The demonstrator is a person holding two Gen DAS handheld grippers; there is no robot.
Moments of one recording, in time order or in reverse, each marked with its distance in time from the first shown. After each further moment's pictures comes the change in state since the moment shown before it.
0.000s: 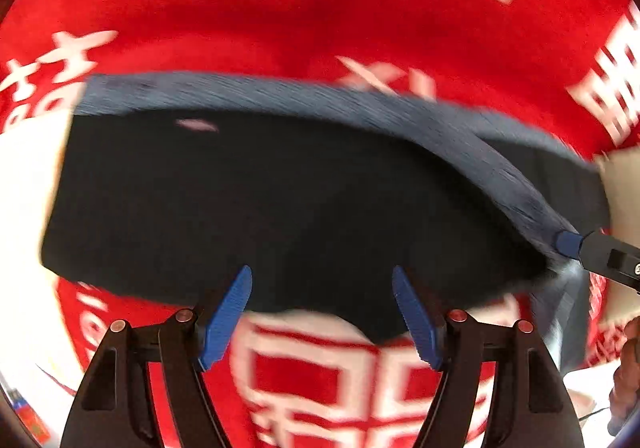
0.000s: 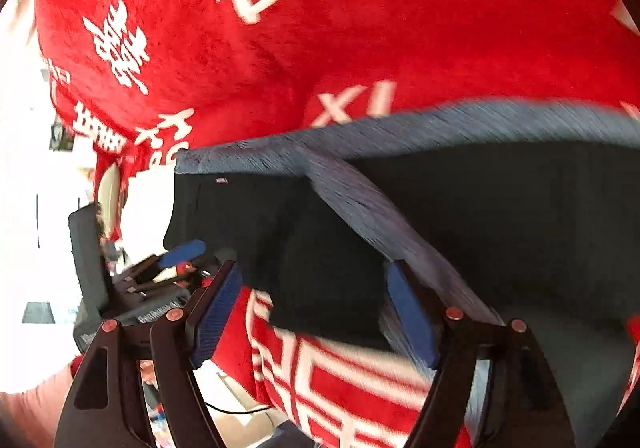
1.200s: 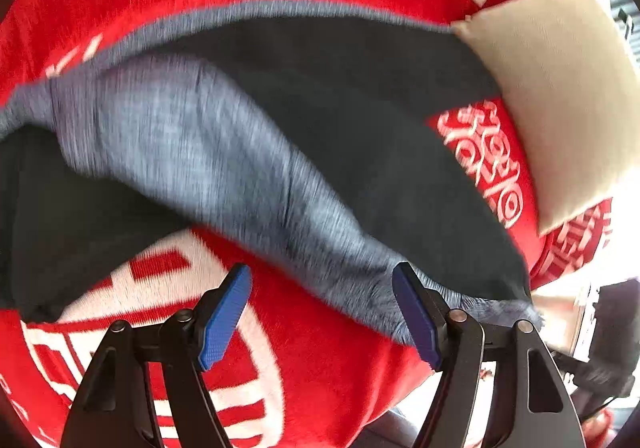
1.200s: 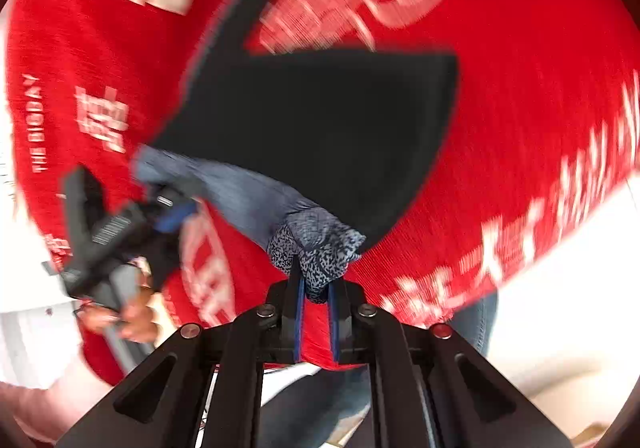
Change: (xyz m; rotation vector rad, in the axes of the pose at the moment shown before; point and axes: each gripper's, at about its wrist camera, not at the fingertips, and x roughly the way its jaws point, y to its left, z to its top) left arm 0.028 -0.215 -0.052 0.310 0.097 -0.248; right arm -0.159 -0.221 -0.248 0.552 -0.323 0.044
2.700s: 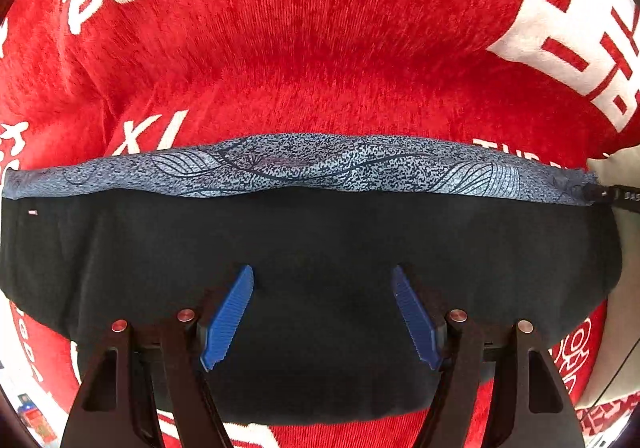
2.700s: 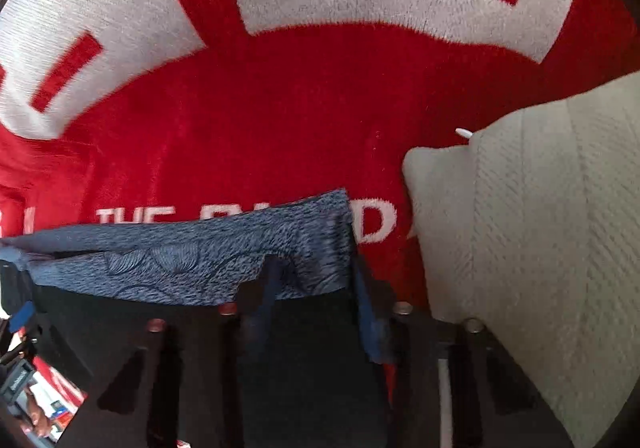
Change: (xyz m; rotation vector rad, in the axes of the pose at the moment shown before) left arm 0.024 0.031 0.117 -0.284 -0.136 0.364; right arm 0.121 0.102 0.357 -0.571 0.116 -0.662
